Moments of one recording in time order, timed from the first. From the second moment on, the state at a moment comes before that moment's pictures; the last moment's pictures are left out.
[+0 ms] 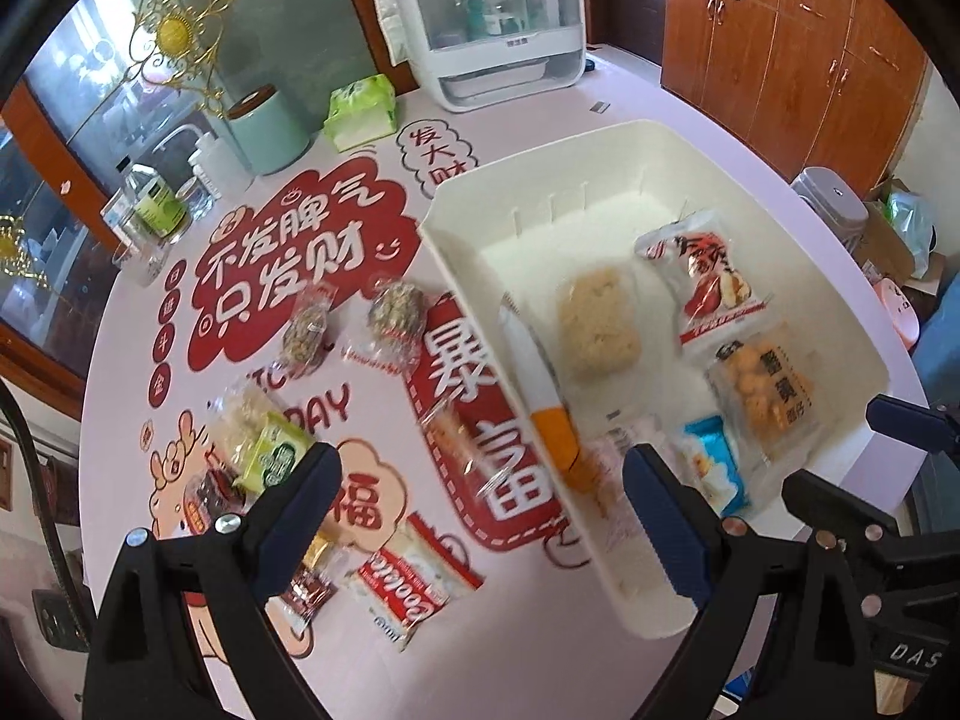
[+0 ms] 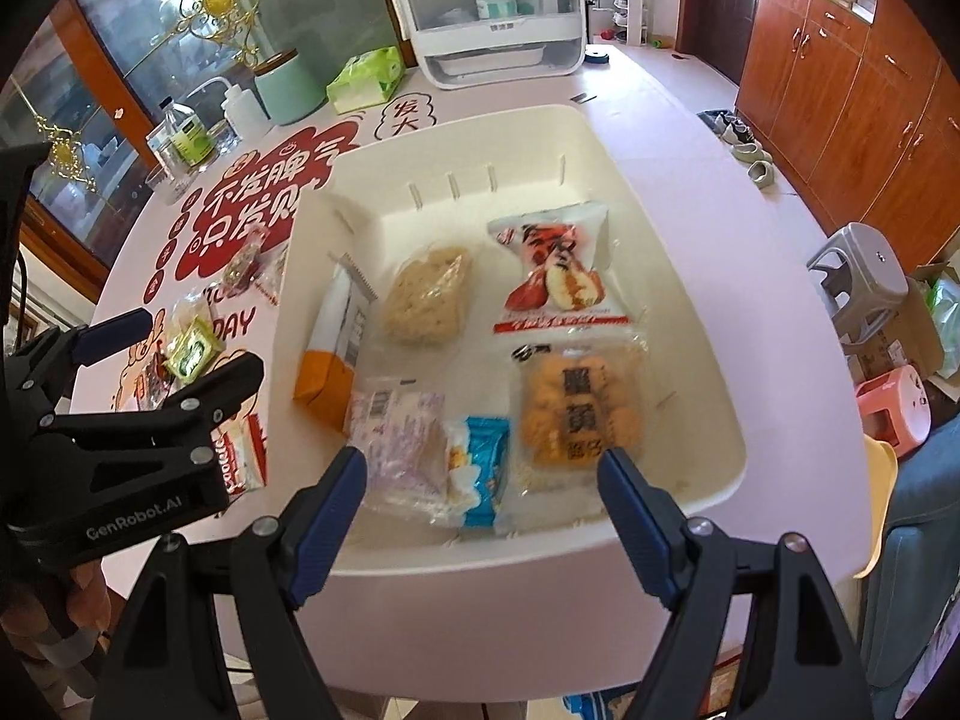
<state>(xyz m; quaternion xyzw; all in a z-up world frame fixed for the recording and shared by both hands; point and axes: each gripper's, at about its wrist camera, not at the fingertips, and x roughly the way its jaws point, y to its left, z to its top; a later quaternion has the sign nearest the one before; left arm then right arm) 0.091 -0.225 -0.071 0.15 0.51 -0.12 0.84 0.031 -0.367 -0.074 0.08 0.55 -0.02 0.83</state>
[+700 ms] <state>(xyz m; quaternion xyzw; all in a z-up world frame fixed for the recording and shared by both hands) 0.079 -0.029 -0.089 0.09 0.54 -0.04 0.84 0.045 -0.240 -0.057 0.07 0.52 0.00 0.85</state>
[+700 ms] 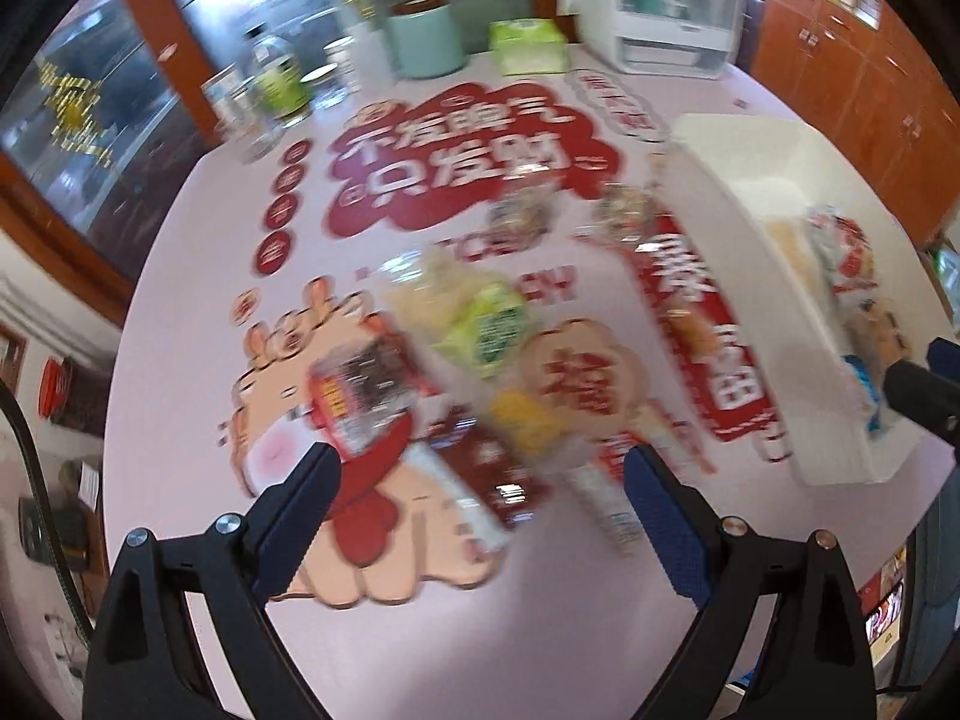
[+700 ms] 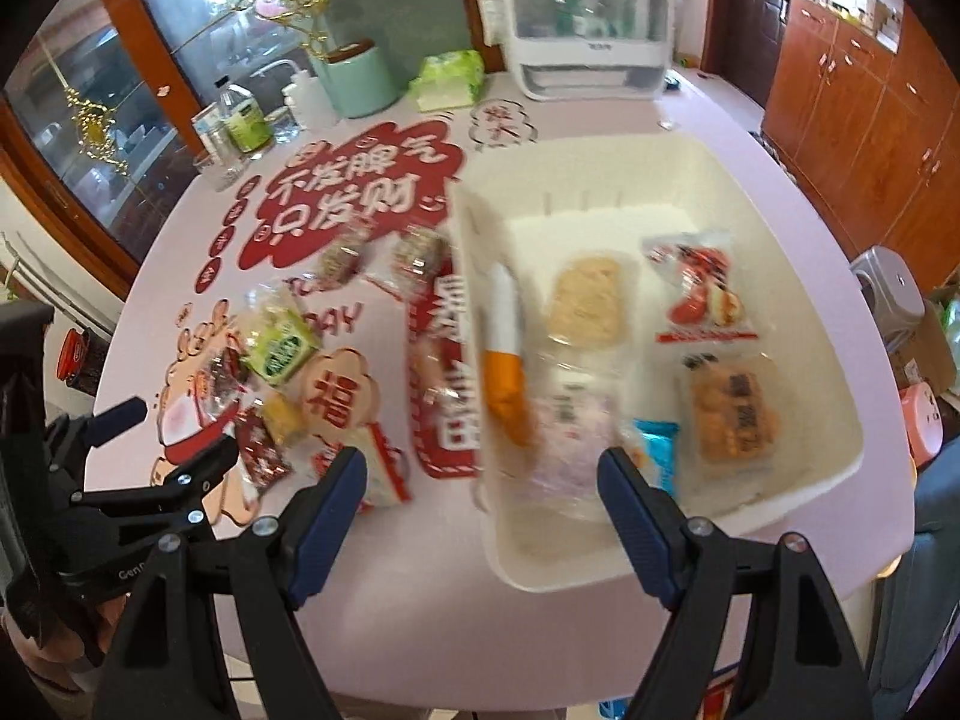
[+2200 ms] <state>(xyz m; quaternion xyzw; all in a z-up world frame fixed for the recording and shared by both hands) 0.185 0.097 -0.178 0.08 0.57 -0.14 0.80 0.235 -0.020 -0.196 -0.07 0.59 0.11 0.80</state>
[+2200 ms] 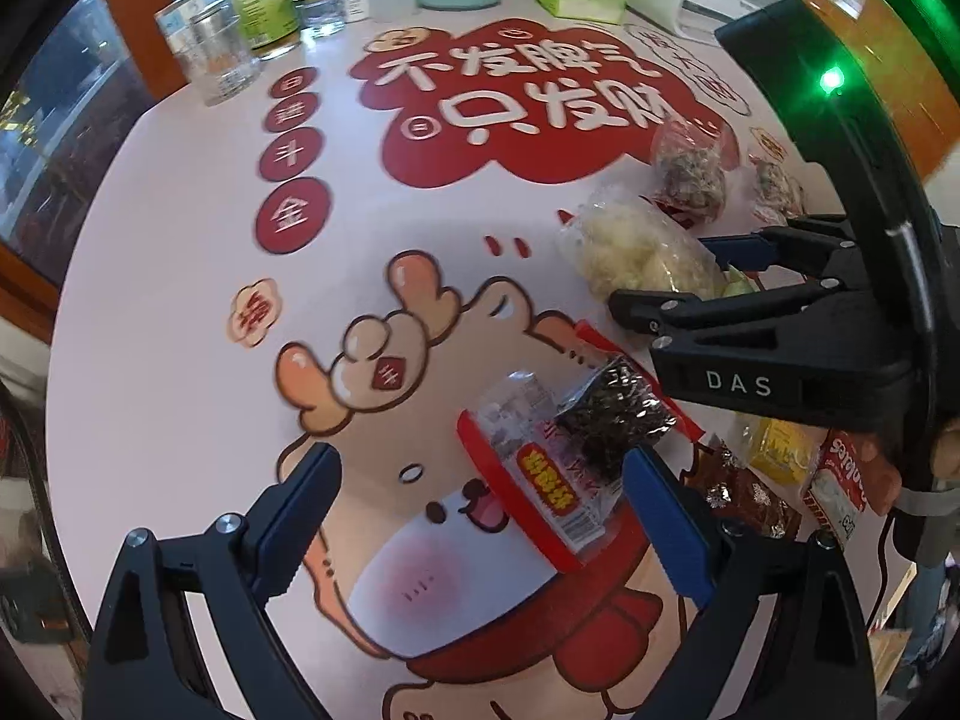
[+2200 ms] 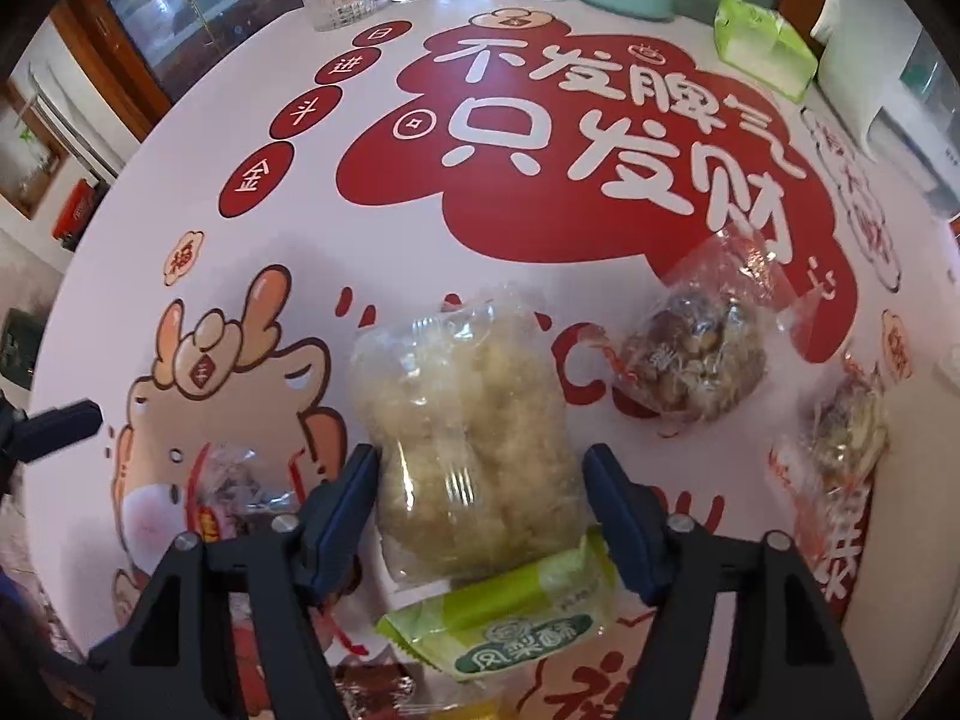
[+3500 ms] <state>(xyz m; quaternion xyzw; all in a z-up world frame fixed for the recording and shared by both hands) 0.170 0.057 -0.146 0.08 0.53 -0.19 0.82 0.175 -0.094 -0.152 0.04 0.55 0.06 0.83</state>
